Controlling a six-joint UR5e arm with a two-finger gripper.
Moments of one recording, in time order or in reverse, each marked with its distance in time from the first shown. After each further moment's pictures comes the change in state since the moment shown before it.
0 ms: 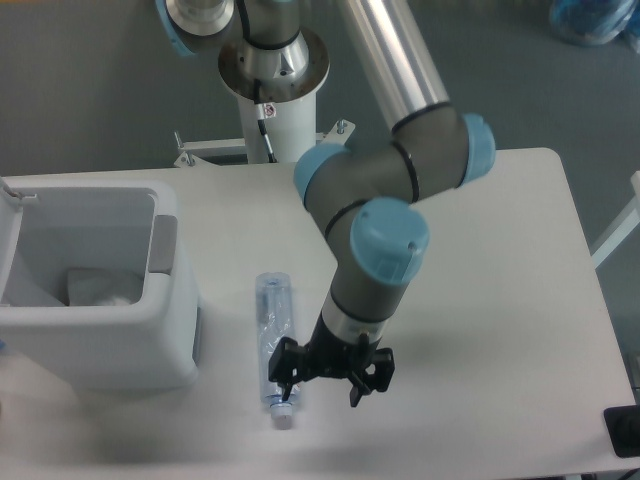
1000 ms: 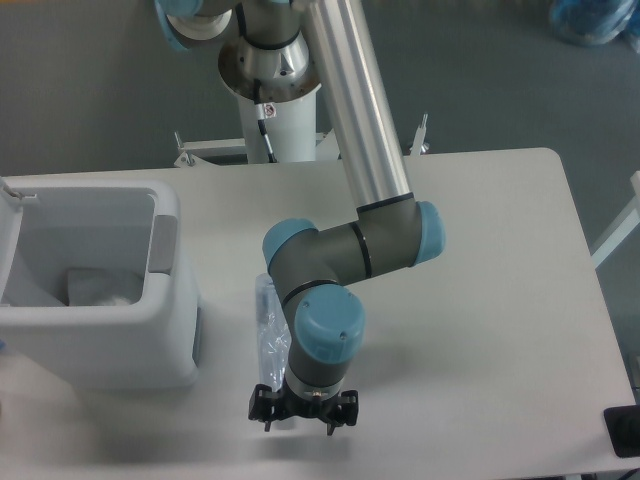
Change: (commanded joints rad) arm -0.087 -0.106 -0.024 0.095 0.117 -0.048
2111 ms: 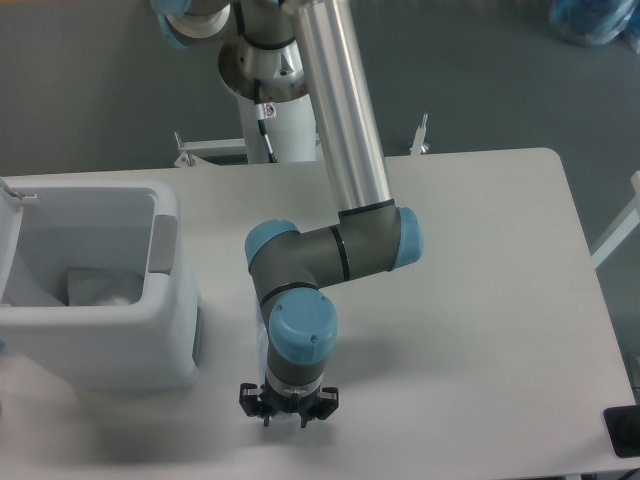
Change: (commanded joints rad) arm -0.015 0.015 -0.040 -0.002 0.020 -0.025
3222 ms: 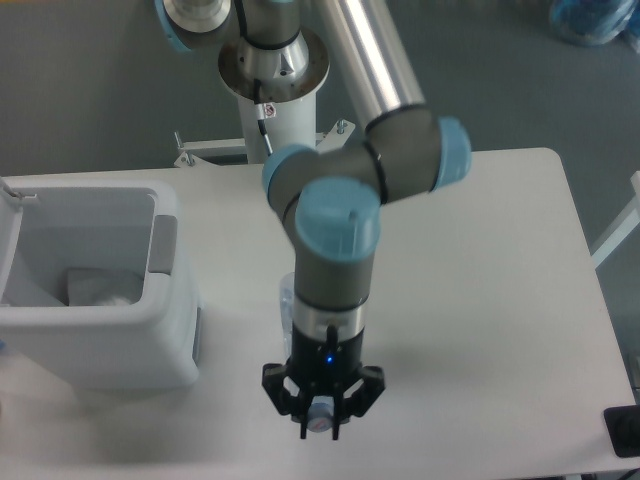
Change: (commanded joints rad) arm 0.100 0.250 0.172 0.167 -0.092 0.009
